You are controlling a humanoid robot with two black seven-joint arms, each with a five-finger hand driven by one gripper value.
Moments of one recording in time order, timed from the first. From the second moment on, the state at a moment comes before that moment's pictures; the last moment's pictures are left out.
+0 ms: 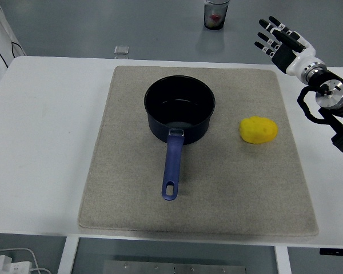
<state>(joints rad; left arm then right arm) 0.03 0.00 0.01 -0.13 0.05 0.02 0.05 1.07 -0.22 0.55 0.52 0.19 0.12 0.07</state>
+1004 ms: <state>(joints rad) 0.03 0.00 0.01 -0.13 0.05 0.02 0.05 1.07 -0.23 0.53 0.53 0.01 0.19 0.07</state>
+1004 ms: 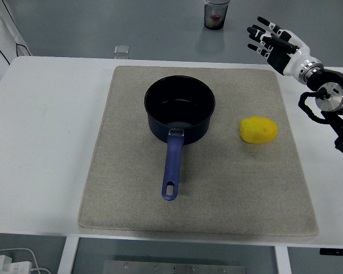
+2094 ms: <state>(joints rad) 0.03 0.00 0.01 -0.13 0.05 0.02 0.05 1.06 -0.43 0.41 0.75 -0.56 0.32 0.07</state>
